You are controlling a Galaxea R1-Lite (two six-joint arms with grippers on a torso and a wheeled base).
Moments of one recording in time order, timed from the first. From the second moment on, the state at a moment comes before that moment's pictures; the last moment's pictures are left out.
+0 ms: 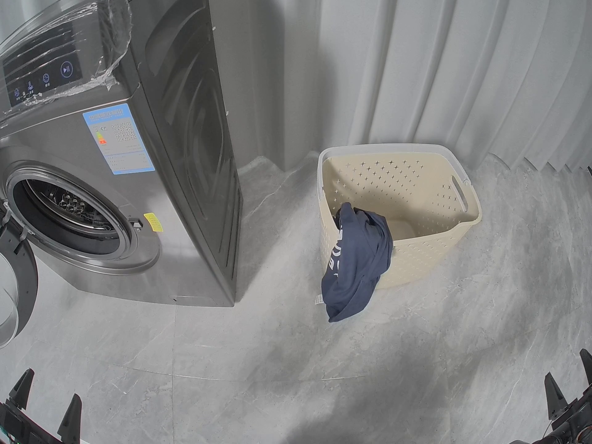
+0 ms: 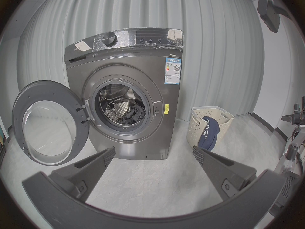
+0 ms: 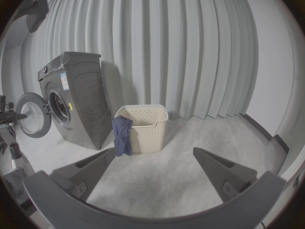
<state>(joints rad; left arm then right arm) 0.00 0.01 -0.02 0.01 -0.02 0.00 0.00 0.01 -0.02 0.01 0.02 -0.02</state>
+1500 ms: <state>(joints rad) 0.00 0.02 -0.02 0.01 -0.02 0.00 0.00 0.10 -0.16 -0.03 0.06 0.01</state>
